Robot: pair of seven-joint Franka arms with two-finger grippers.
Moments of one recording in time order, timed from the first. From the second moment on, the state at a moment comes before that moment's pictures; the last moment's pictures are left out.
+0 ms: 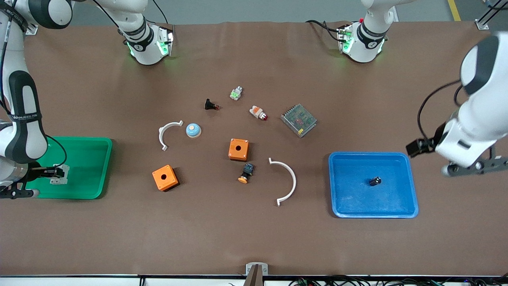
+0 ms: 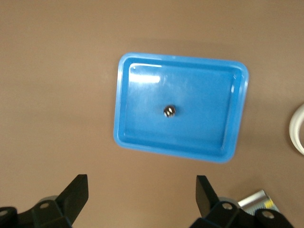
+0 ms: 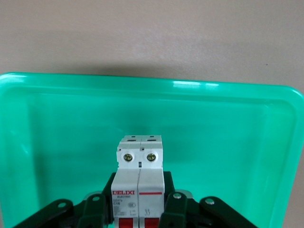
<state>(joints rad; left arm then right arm) 0.23 0.29 -0.46 -1.36 0.24 1.59 -0.29 -0.32 0.70 -0.06 -1.52 -0.04 2.13 -0.37</state>
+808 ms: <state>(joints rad) 0.01 0.01 -0.10 -1.48 0.03 1.46 -0.04 -0.34 0.70 -0.06 -1.61 -0.04 2.20 -0.37</state>
